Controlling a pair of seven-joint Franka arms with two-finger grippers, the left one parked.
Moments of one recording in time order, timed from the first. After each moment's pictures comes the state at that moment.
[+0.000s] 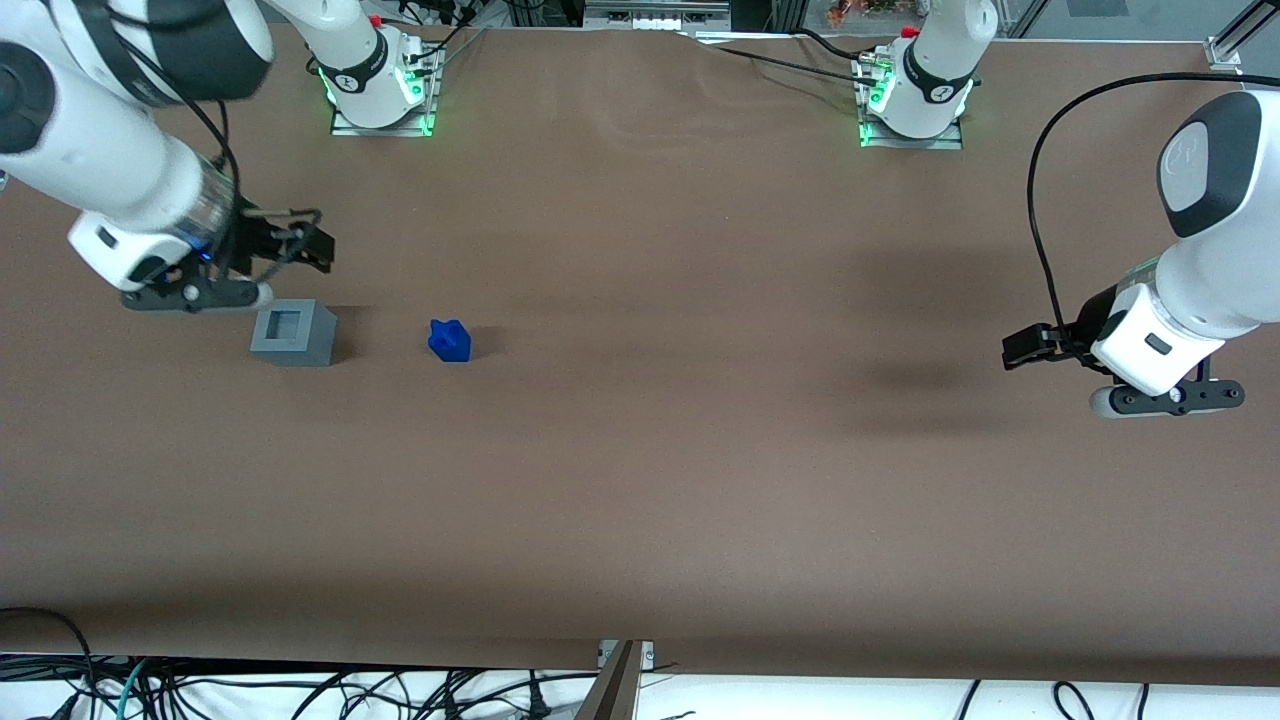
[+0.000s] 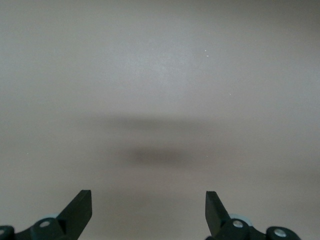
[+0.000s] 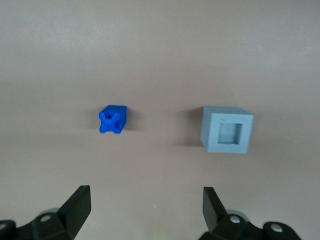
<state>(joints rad) 0.15 0.10 0.08 -1.75 -0.02 1.72 0.20</state>
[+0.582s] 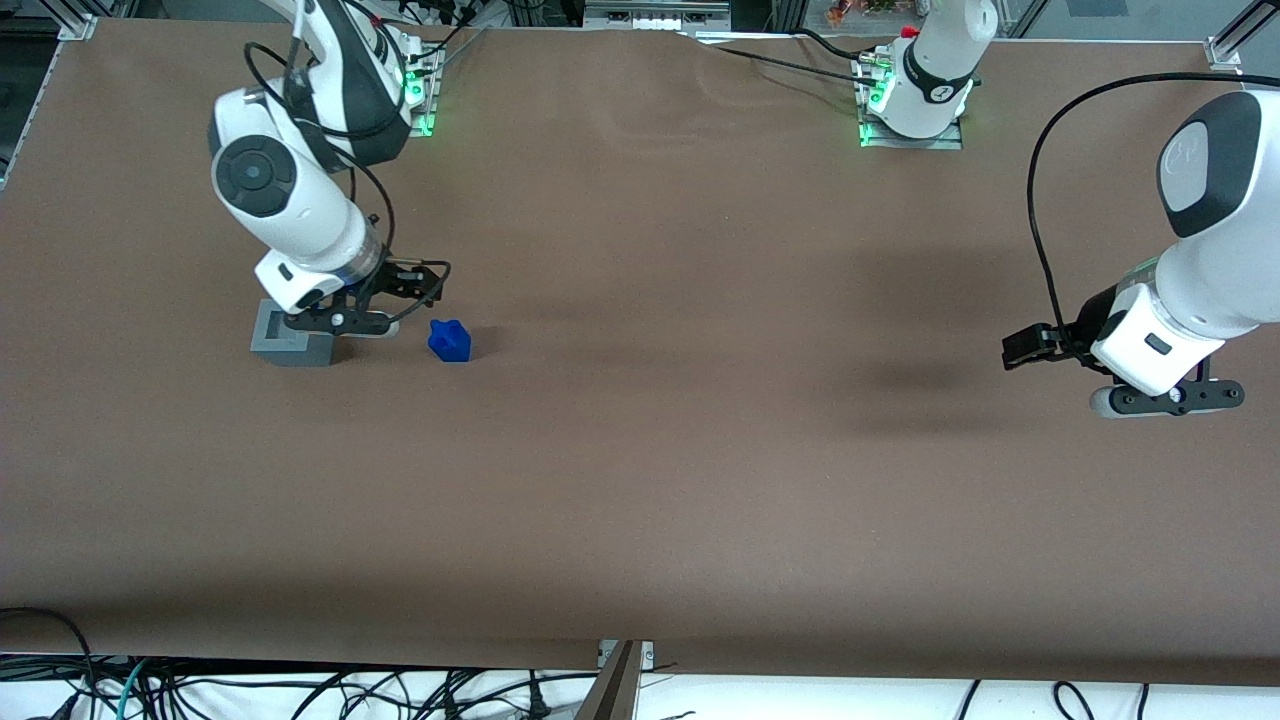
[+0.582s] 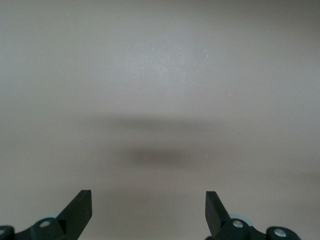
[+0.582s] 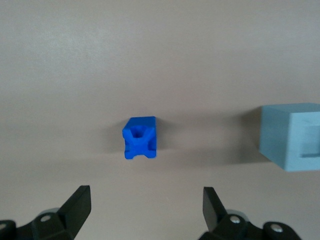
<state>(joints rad) 0.27 0.13 0.10 -2.07 -0.02 2.14 0.43</state>
